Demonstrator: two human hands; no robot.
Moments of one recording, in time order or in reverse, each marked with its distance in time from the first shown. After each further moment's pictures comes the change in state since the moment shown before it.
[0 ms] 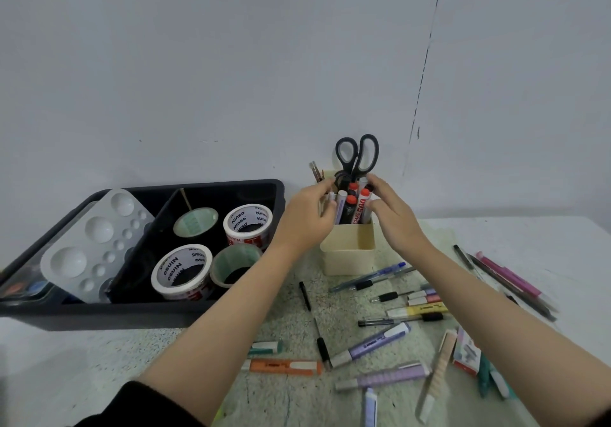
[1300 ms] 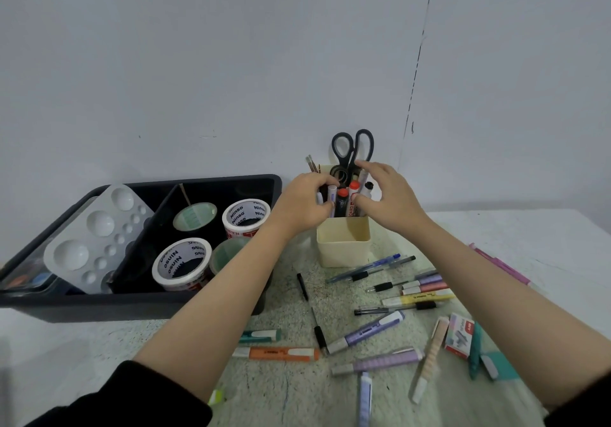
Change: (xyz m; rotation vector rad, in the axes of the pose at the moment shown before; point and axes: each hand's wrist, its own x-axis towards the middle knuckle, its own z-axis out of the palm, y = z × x) left_hand 0.012 0.005 -0.014 0.110 -0.147 0.079; right_hand 0.016 0.000 -0.012 -0.440 -0.001 -0.163
